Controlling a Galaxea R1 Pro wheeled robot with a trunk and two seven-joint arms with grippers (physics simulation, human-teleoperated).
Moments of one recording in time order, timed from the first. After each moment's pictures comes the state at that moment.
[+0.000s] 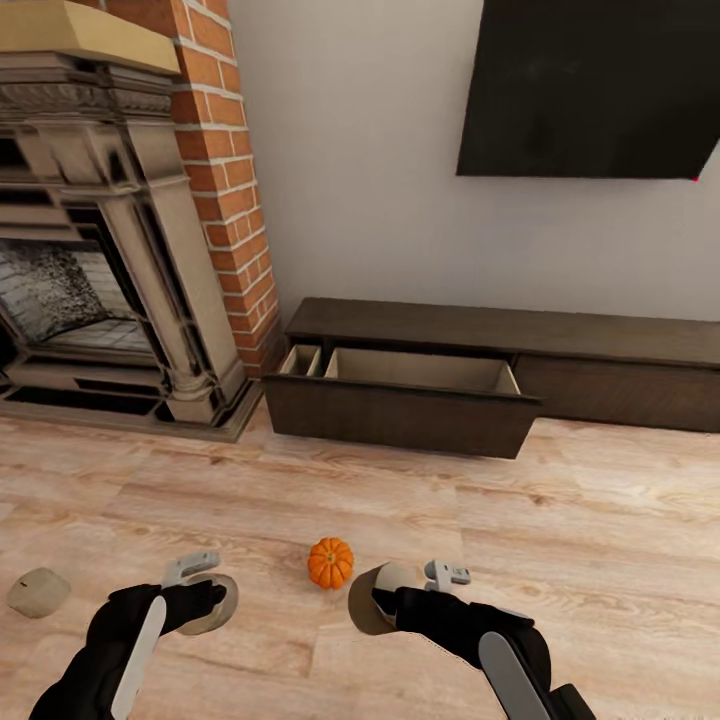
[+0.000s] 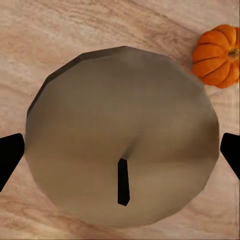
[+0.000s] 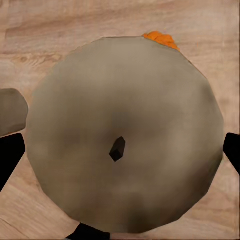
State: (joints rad) left arm -0.27 0.04 0.18 -1.29 0.16 0.90 0.07; right arm -0.15 -0.02 0.32 -1.56 -0.72 0.80 -0.24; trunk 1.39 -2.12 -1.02
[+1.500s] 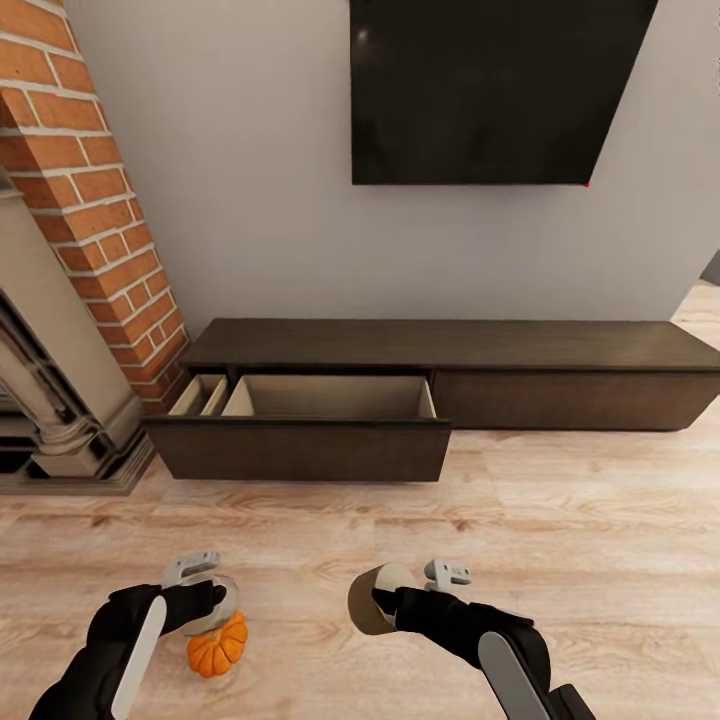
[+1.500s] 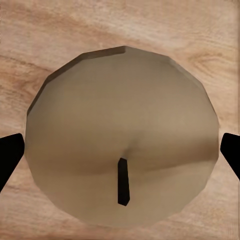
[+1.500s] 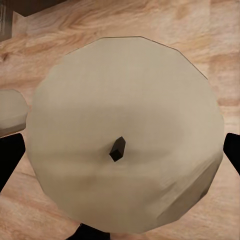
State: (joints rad) left arm -0.27 0.04 0.18 -1.29 0.16 0.90 0.07; right arm -0.15 -0.02 0.32 -1.56 -0.72 0.79 -0.25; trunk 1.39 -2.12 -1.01
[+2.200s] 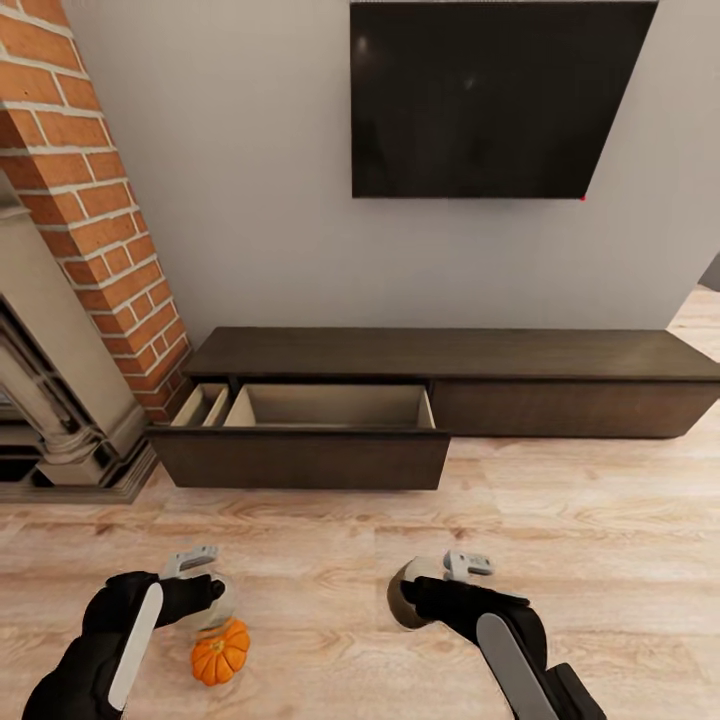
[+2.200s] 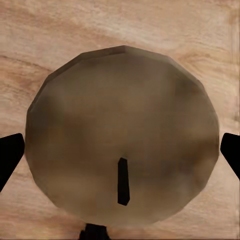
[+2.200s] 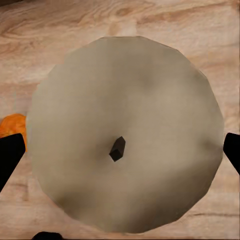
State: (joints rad) left arm -0.29 0.04 0.19 -1.35 0.17 1.02 0.07; right arm -0.20 -0.02 0.32 -1.57 -0.72 0.85 -0.53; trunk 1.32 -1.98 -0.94
